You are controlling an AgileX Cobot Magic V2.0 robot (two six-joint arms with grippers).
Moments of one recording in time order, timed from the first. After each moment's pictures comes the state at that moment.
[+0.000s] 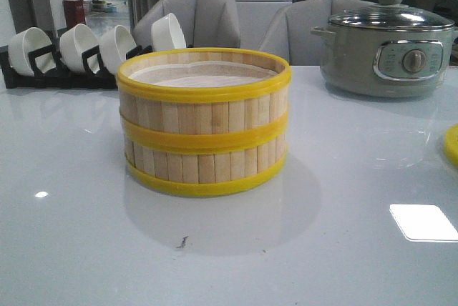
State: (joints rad) left arm -0.19 0.57 -0.43 -0.07 0.41 -0.07; right arm -0.06 1.06 -0.82 0.00 0.51 0.07
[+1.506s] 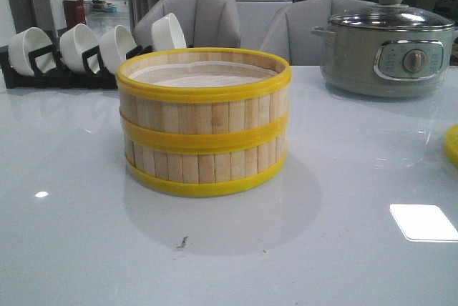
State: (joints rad) left arm -0.19 0.57 -0.43 -0.07 0.40 -0.07; right arm -0.21 1.40 -1.03 -0.04 0.64 0.00
